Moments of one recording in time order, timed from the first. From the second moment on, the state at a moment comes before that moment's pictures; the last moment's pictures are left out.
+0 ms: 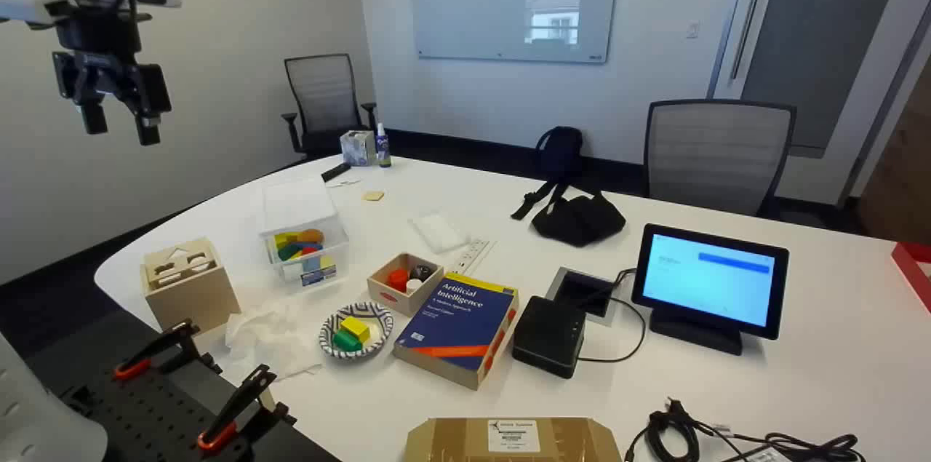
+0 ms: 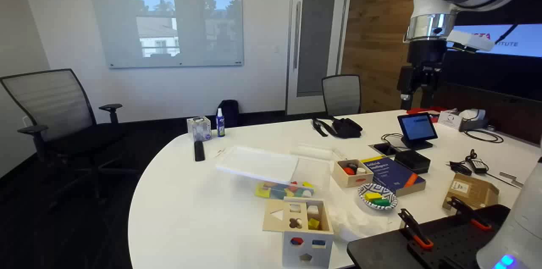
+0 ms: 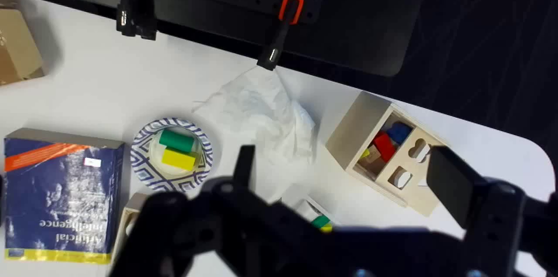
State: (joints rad) arm 0.20 -0.83 0.07 -2.69 0.16 1.75 -0.04
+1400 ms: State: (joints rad) arm -0.08 -0.32 -0.02 -2.69 -0.39 2.63 -0.11
